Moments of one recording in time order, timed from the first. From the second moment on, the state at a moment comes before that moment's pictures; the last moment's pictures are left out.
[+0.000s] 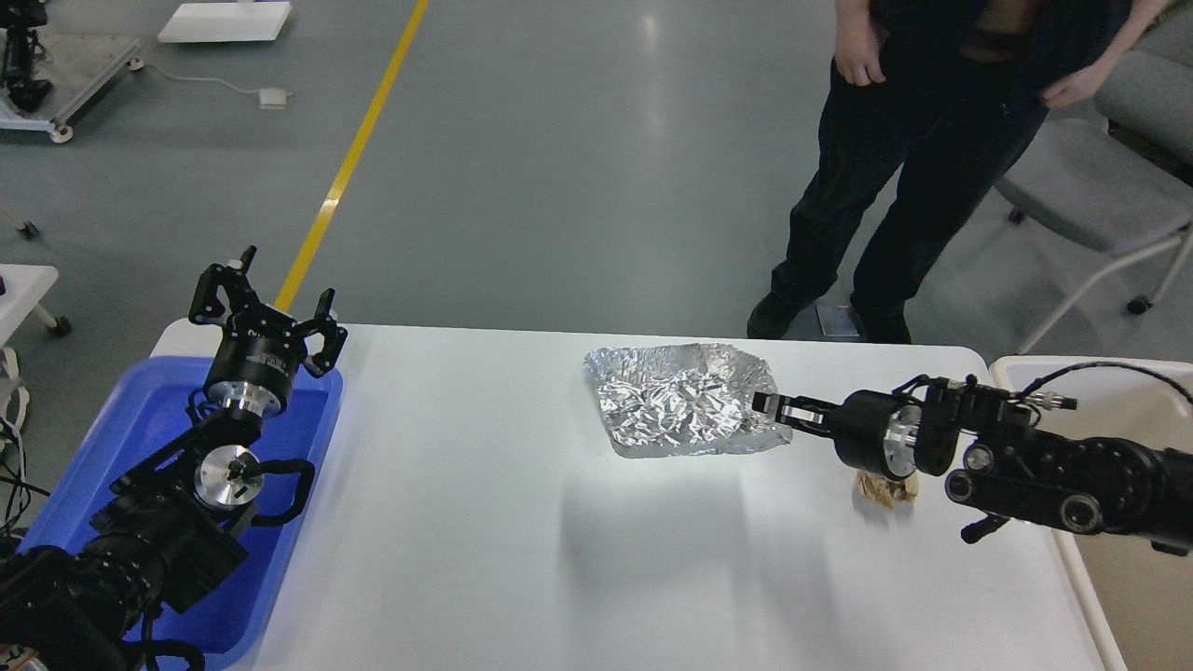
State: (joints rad) left arm -0.72 0.21 -0.75 -0.21 -0.11 -0.59 -0.56; right arm 1.12 -0.59 -0.30 1.16 -0.83 -0.14 0.27
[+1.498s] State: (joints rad) left arm -0.72 0.21 -0.75 -0.21 -0.11 -0.59 -0.56; right arm 0.93 -0.75 -0.02 0.29 -0.55 0.05 0.14
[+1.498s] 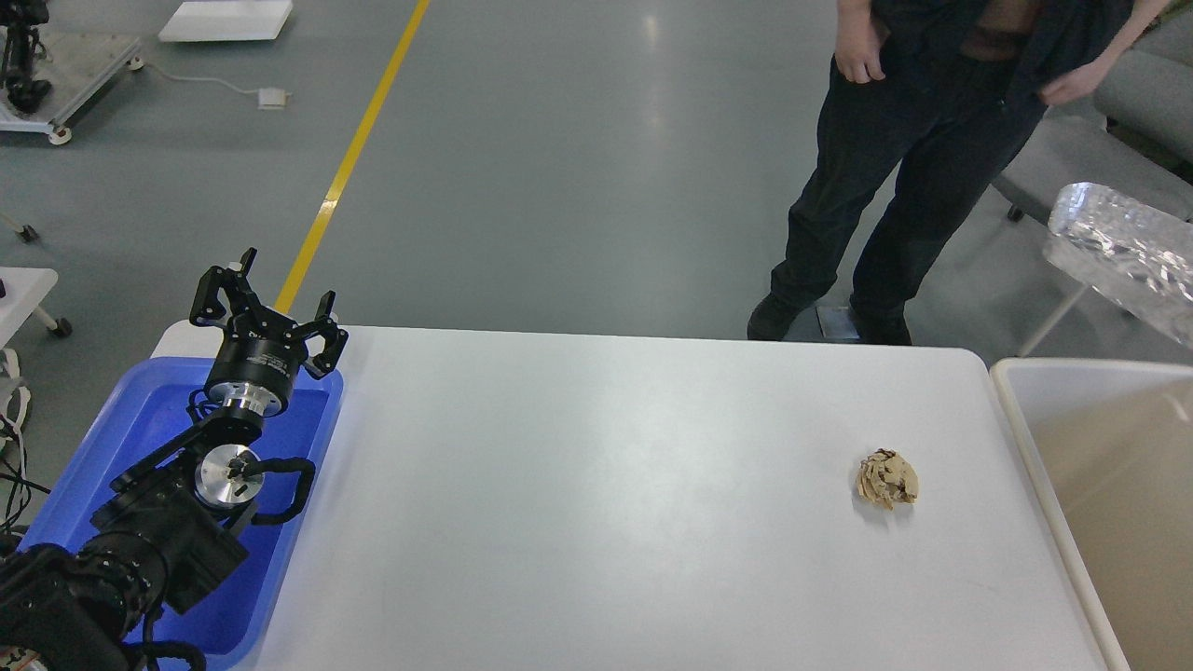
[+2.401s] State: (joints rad) left arm -0.72 0.21 -0.75 -0.21 -0.11 -0.59 -0.56; right arm 0.70 -0.48 0.07 -0.01 0.00 -0.18 -0.17
